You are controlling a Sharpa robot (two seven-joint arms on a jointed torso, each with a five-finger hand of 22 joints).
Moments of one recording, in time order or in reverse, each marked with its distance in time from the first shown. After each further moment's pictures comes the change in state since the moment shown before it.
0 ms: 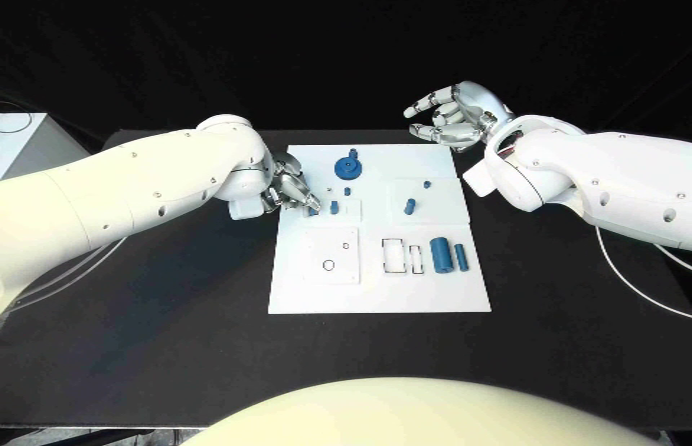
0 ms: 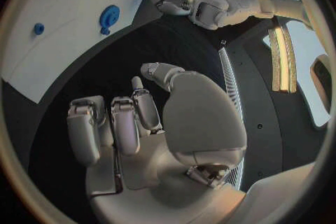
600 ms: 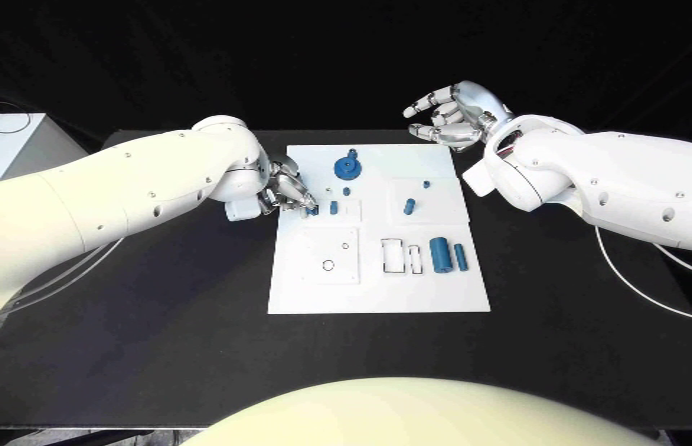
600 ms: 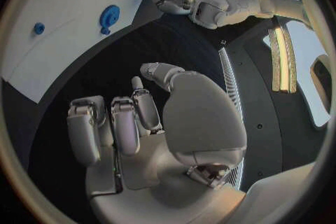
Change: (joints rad) left arm -0.001 -0.012 -0.001 0.001 0.022 0.005 0.006; left_hand -0.029 0.009 0.127 -0.075 0.028 0.000 0.010 0.005 0.000 -0.006 0.006 -0.006 -0.006 0.000 0.000 0.000 0.000 0.000 -0.004 0.004 0.000 -0.002; right arm 0.000 0.000 0.000 -0.001 0.000 0.000 0.001; right_hand 0.000 0.000 0.004 -0.004 0.000 0.000 0.000 0.000 0.000 0.000 0.000 0.000 0.000 0.000 0.000 0.000 0.000 0.000 0.000 0.000 0.000 0.001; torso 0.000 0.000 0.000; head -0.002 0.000
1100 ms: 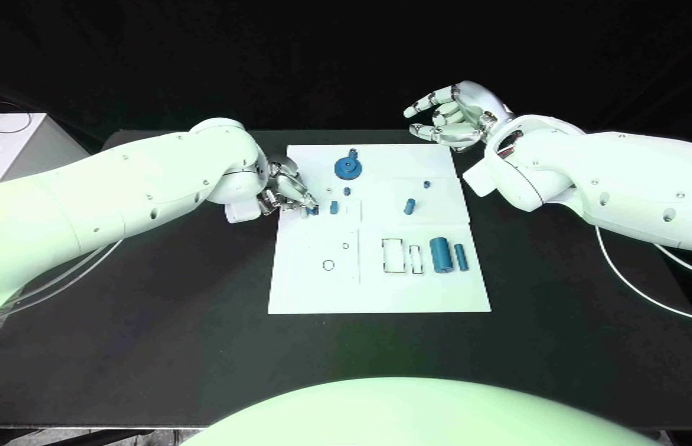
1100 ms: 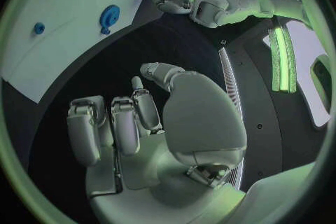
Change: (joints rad) left arm -0.003 -0.016 -0.003 0.020 0.000 -0.031 0.017; left_hand -0.013 -0.005 0.000 0.000 0.019 0.004 0.003 0.012 0.007 0.004 -0.004 0.010 0.016 0.000 0.000 0.000 0.000 0.000 0.000 0.000 0.007 0.016; right arm 0.000 -0.001 0.000 0.000 0.000 0.000 0.001; right_hand 0.000 0.000 0.000 0.000 0.000 0.000 0.000 0.000 0.000 0.000 0.000 0.000 0.000 0.000 0.000 0.000 0.001 0.000 0.000 0.000 0.000 0.000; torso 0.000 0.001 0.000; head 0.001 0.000
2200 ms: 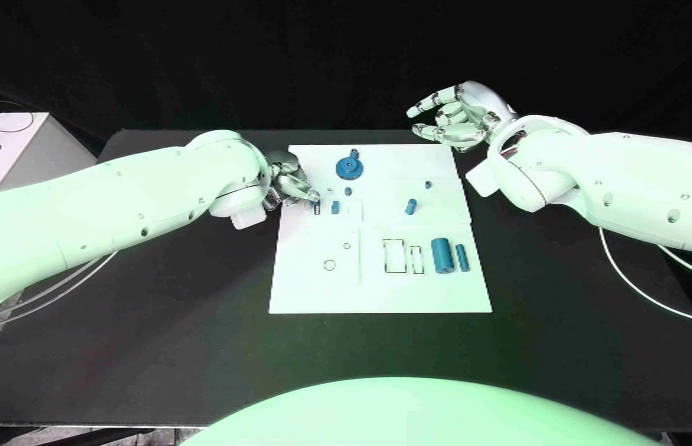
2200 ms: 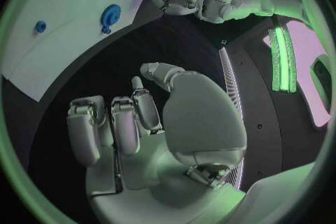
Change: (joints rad) left arm -0.016 -0.051 -0.002 0.107 -0.081 -0.204 0.035; left_hand -0.014 0.002 0.000 0.000 0.020 0.005 -0.006 0.000 0.002 0.007 -0.007 0.010 0.016 0.000 0.000 0.000 0.000 0.000 0.007 -0.007 0.012 0.020; right arm 0.000 -0.005 0.000 0.000 0.000 0.000 0.000; right_hand 0.000 0.000 0.000 0.000 0.000 0.000 0.000 0.000 0.000 0.000 0.000 0.000 0.000 0.000 0.000 0.000 0.000 0.000 0.000 0.000 0.000 0.000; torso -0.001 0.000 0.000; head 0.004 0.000
